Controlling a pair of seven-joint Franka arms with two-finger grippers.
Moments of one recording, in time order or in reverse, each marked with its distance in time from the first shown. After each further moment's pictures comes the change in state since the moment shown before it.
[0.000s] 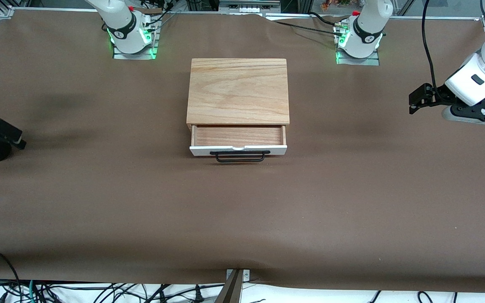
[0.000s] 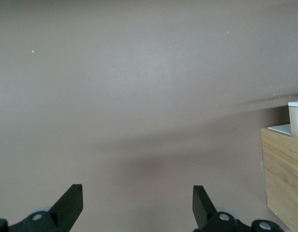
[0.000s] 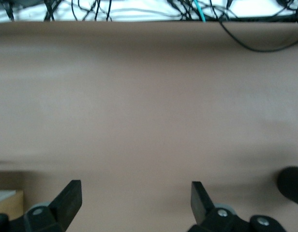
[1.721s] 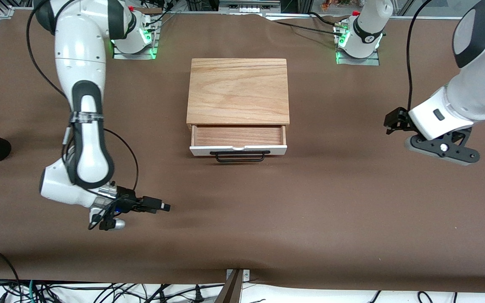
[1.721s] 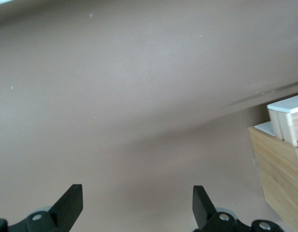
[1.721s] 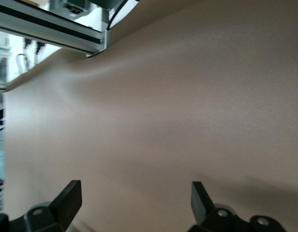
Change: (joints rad) left arm -0.095 0.297 0.001 0.394 0.039 -0.179 0.048; right arm 0.407 0.828 -0.303 0.331 1.235 0.221 -0.288
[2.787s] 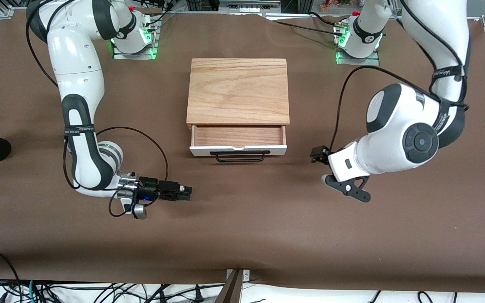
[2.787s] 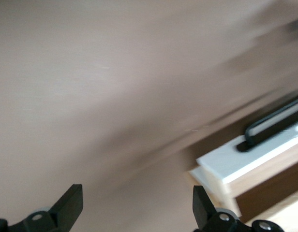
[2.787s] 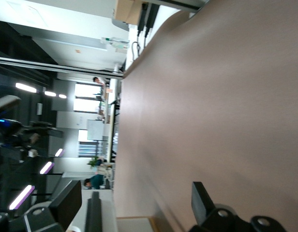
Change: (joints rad) left arm -0.110 0.282 -0.041 0.060 -0.179 0.262 0.009; right arm -0.217 0.006 0.333 -0.109 0.306 -0.190 -0.410
